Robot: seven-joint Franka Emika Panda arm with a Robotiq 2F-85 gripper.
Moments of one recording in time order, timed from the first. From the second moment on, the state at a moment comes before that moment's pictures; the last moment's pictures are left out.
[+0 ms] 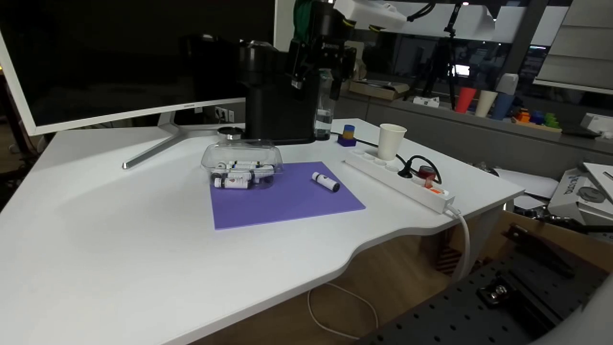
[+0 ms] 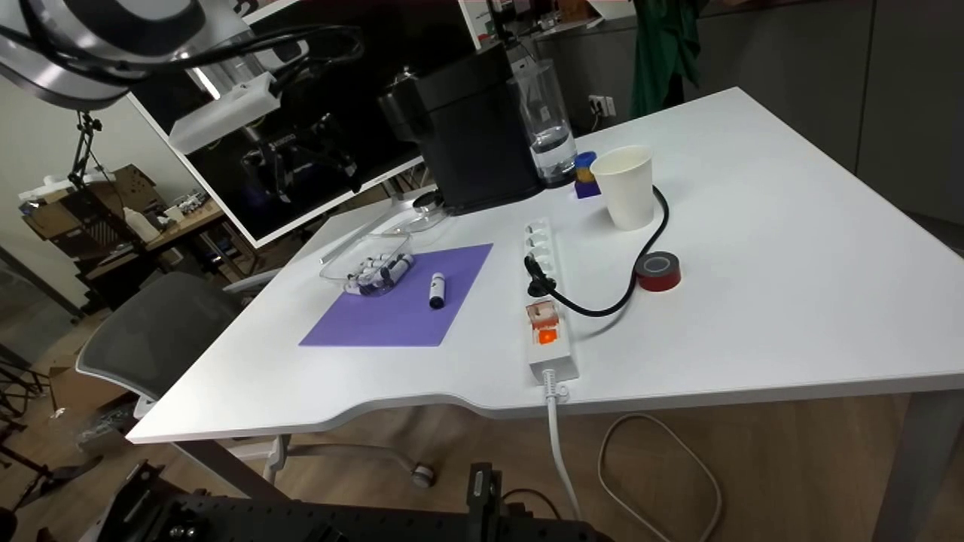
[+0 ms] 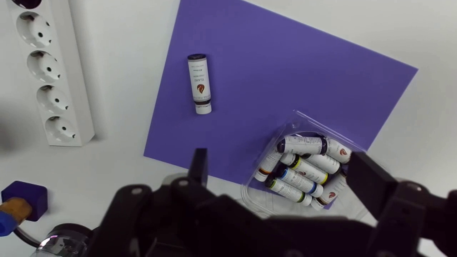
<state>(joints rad) 0.02 -0.04 -0.04 -2.46 0.02 2.53 -0.23</state>
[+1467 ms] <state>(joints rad) -0.07 0.46 -0.05 -2.21 -0.16 2.58 -0.33</state>
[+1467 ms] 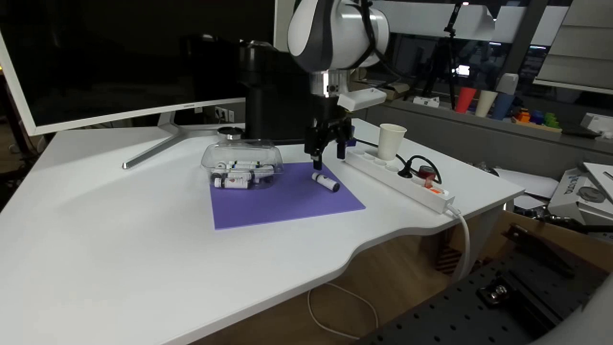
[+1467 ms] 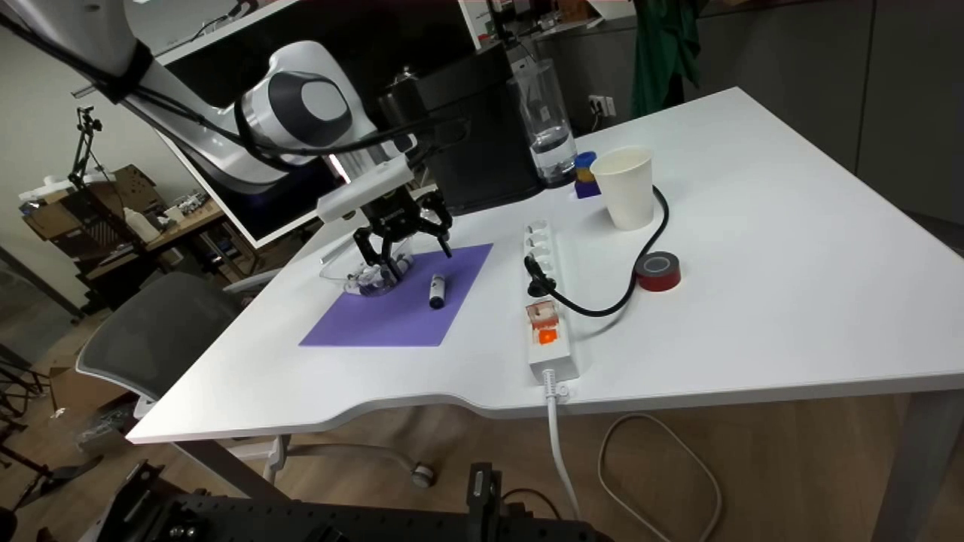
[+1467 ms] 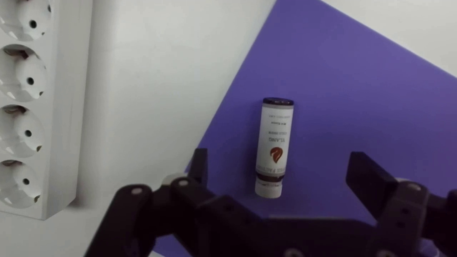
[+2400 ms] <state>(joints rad) -0.08 0.60 -0.04 -2.11 -0.16 2.57 -0.33</state>
